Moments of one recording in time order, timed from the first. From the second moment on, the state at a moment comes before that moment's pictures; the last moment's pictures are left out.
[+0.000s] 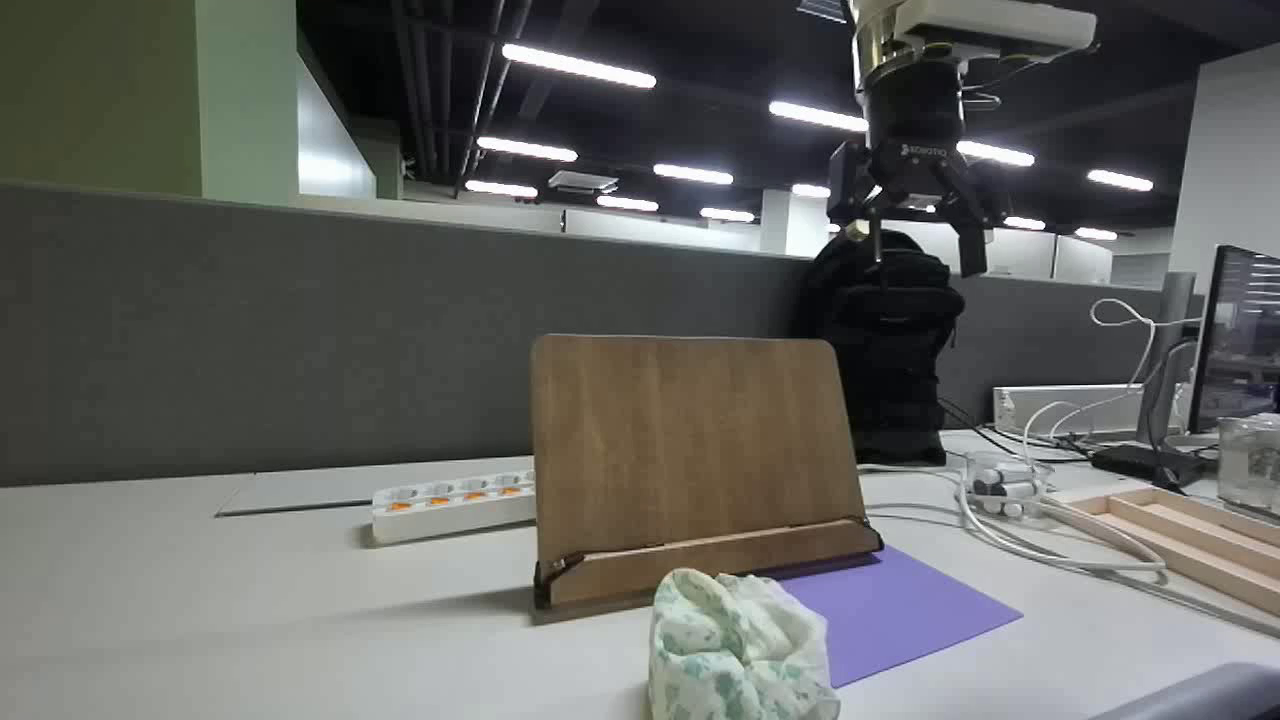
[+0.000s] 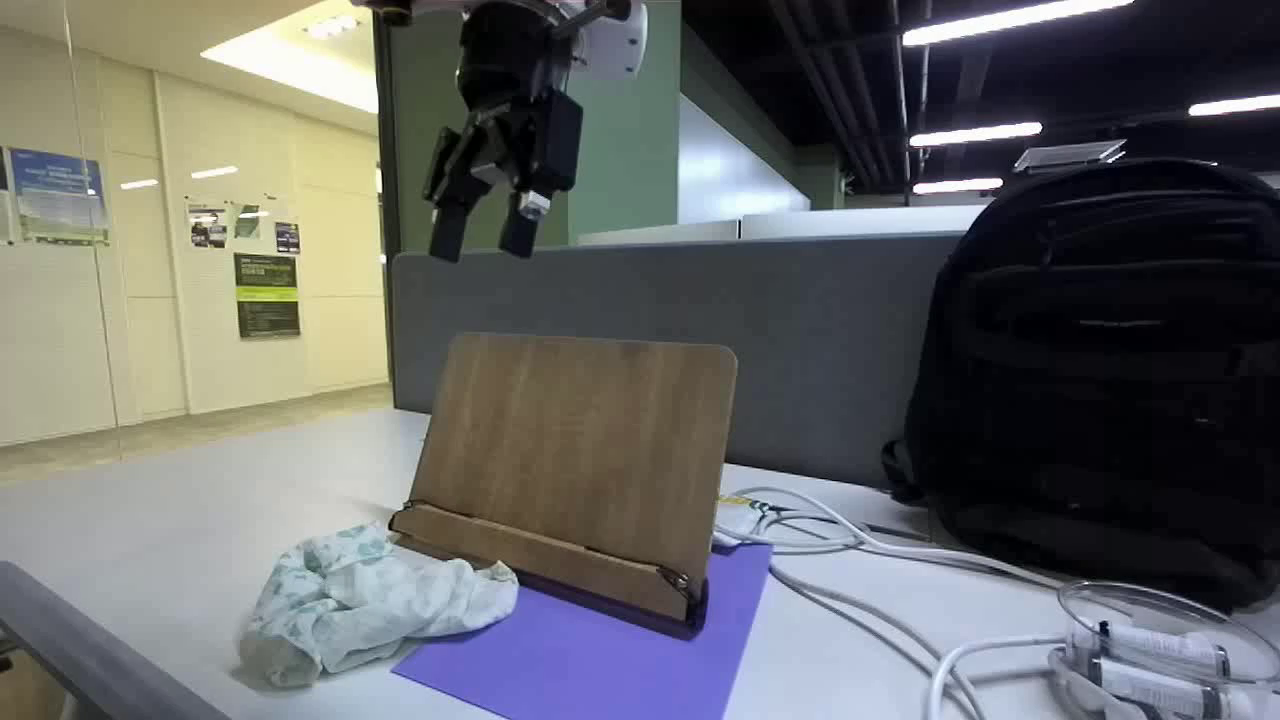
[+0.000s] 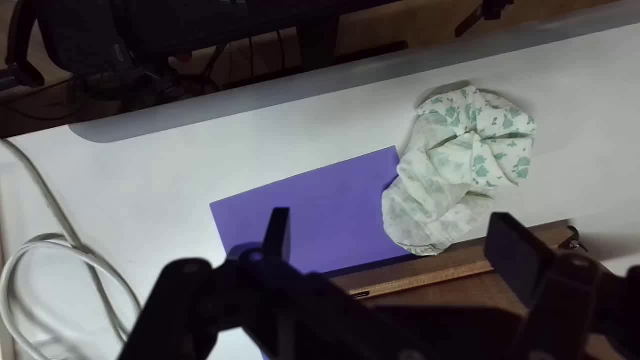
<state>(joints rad) -0.10 -0.30 -0.07 -2.38 0.01 1.83 0.07</state>
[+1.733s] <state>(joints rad) -0.01 0.04 0.02 -2.62 -0.04 2.38 0.08</state>
